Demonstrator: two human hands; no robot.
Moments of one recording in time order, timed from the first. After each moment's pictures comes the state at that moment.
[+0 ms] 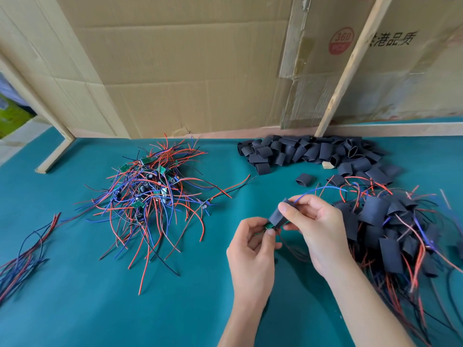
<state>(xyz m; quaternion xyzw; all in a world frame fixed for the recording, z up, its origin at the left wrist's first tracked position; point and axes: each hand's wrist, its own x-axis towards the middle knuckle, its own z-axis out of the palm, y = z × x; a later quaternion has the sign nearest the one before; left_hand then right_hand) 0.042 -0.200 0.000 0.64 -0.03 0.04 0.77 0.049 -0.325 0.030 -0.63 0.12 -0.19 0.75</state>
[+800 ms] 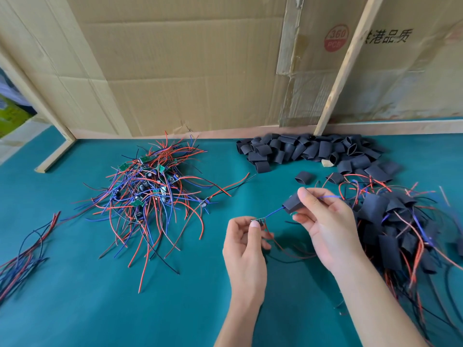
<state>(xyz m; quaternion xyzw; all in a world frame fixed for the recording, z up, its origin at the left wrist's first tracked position) 0.045 -0.200 -0.002 0.61 0.02 0.07 0.79 0.050 -0.338 0.040 -0.51 0.17 -0.18 0.82</state>
